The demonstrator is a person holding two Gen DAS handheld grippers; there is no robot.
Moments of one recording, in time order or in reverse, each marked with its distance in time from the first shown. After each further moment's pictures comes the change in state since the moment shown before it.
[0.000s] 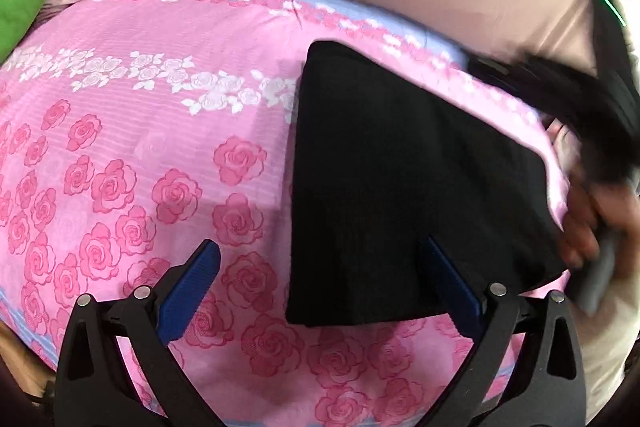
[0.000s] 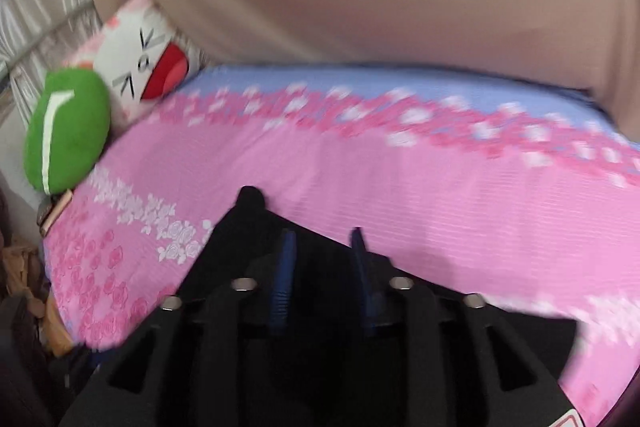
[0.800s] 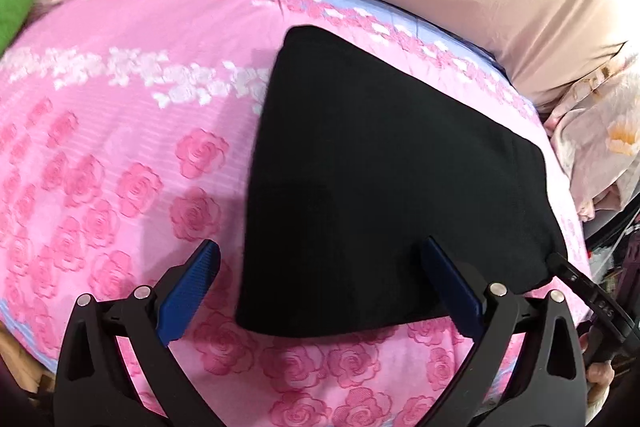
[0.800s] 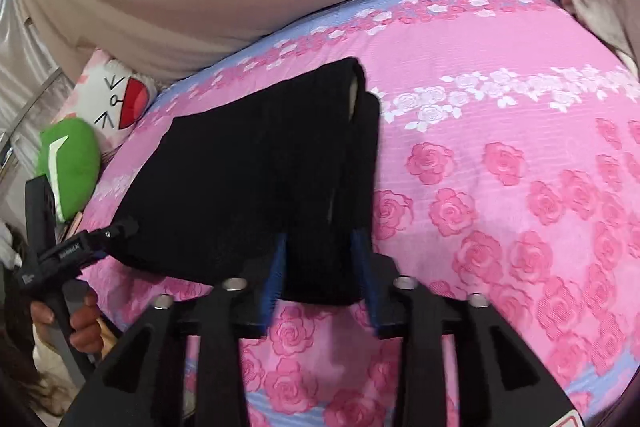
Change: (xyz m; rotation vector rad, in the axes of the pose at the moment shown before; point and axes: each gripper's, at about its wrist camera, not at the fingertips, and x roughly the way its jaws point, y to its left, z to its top) left arm 0.013 -0.023 -0.003 0.006 0.049 0.003; right arm -0.086 -0.108 -0.150 0.309 0.025 -0.034
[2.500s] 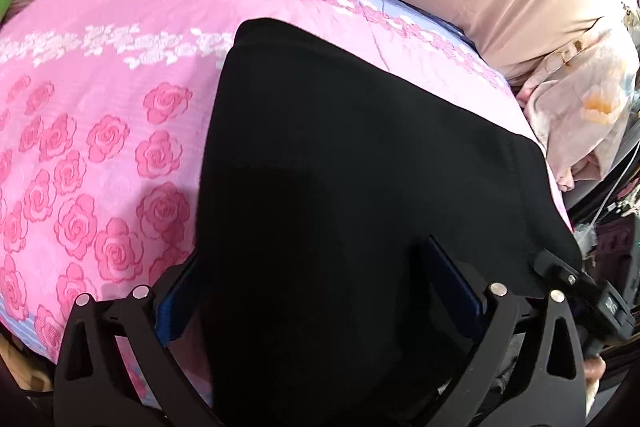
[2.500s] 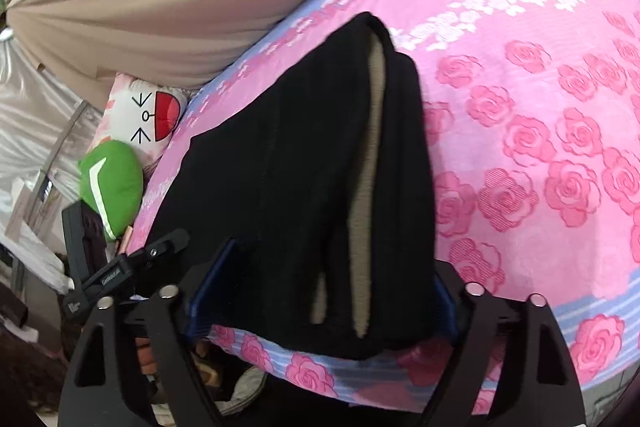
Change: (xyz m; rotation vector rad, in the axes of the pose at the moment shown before) left arm 0.000 -0.007 -0.032 0.065 0.029 -0.069; right arm 0.015 -0.003 -0.040 0.146 0.076 0.233
